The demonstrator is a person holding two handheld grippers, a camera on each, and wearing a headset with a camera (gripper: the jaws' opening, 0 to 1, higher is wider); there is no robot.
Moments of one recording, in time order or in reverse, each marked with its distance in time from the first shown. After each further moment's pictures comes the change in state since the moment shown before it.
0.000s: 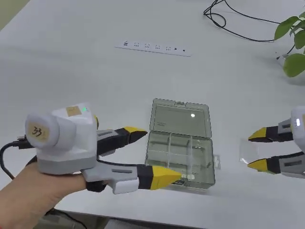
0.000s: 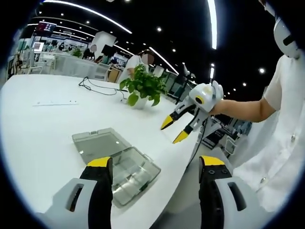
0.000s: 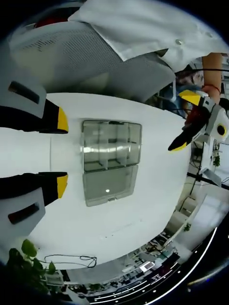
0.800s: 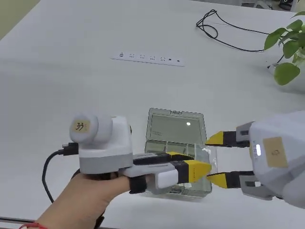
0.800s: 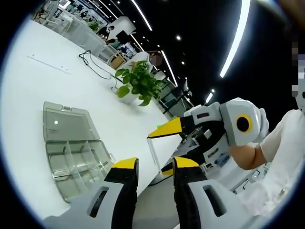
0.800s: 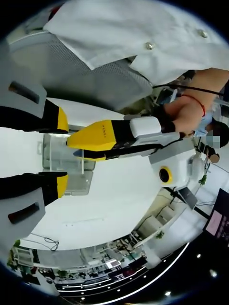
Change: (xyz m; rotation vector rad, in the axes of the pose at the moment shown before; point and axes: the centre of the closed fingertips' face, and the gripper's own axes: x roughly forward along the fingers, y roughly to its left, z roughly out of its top) left arm 0.042 -0.038 0.003 -0.368 -0.023 -0.121; right arm -0.012 0.031 0.100 -0.215 -0.069 -0.070
